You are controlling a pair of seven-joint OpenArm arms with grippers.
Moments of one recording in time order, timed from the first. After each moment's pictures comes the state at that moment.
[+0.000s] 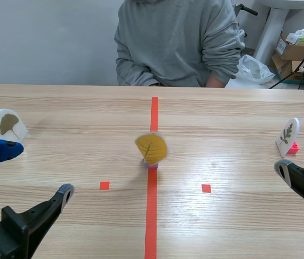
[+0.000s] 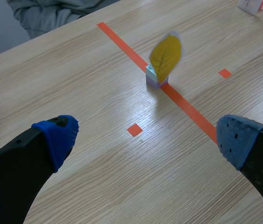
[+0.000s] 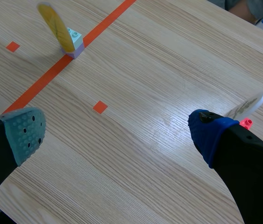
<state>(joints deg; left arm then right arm) 50.8 -33.5 -4.1 122.0 -12.5 -15.2 -4.8 -40.1 23.8 29.9 118.0 27.1 45.3 -18.6</state>
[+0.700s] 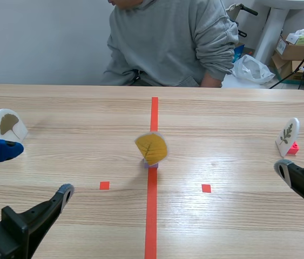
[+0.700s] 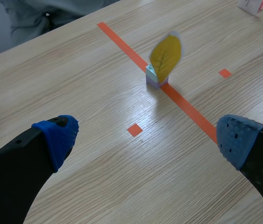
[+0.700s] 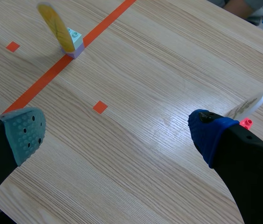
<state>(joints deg) 50.8 -33.5 -4.1 122.0 -12.5 -15.2 -4.8 -40.1 23.8 29.9 118.0 27.1 45.3 -18.6</state>
